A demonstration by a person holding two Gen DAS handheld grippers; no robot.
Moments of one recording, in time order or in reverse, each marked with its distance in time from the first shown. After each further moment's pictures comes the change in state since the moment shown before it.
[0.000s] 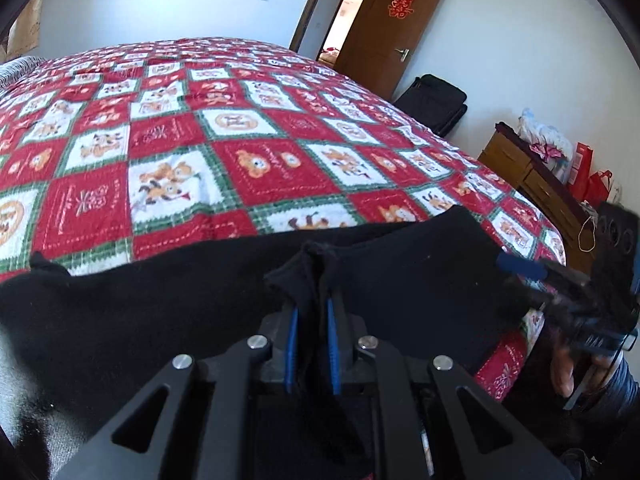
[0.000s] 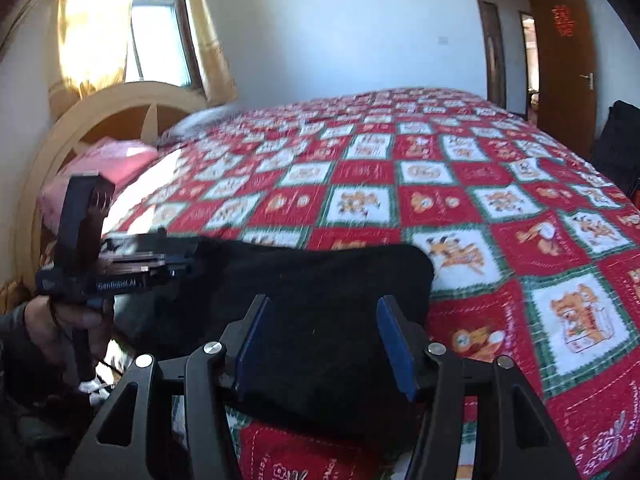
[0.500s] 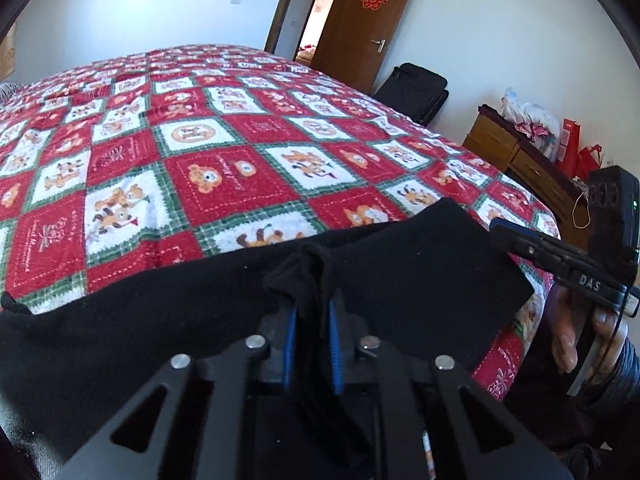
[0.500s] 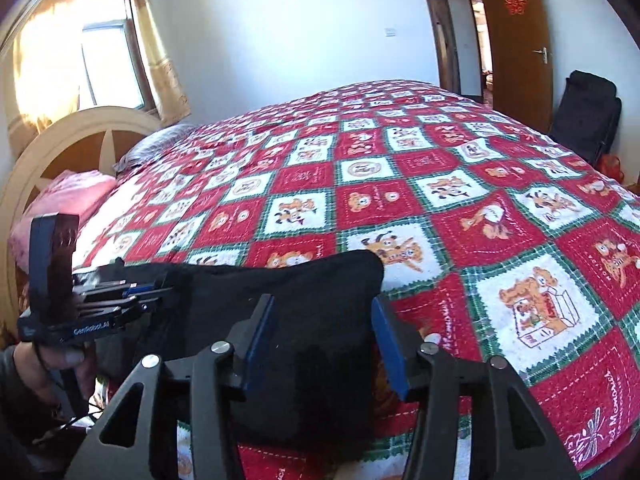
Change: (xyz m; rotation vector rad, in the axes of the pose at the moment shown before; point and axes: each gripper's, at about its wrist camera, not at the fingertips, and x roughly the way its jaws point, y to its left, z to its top) left arm 0.008 -0.027 0.003 0.102 -0.006 -0.019; right arm -0.023 -0.044 0.009 0.174 -0.122 -0.119
